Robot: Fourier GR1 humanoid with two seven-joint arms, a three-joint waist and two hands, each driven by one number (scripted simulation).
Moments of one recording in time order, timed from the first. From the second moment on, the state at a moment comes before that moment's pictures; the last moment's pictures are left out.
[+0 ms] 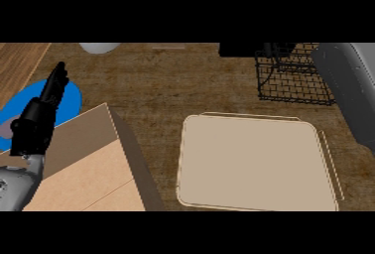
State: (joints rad) left arm -0.24 0.53 -0.18 -1.54 0.08 0.30 0.07; right arm -1.11 -0.45 0.19 -0.94 1.02 -0.05 0.65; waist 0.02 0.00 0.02
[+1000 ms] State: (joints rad) left arm -0.24 0.53 -0.18 -1.54 0.08 0.30 0.08; right arm -1.04 -0.48 -0.04 -0.62 0.81 -0.07 0.33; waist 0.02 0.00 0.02
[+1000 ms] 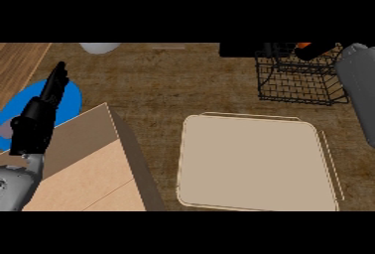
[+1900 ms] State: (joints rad) left arm -0.21 0.53 -0.16 -1.54 0.08 0.30 0.07; right arm -1.04 -0.54 -0.26 -0.65 0.64 -0.24 0.21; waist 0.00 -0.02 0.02
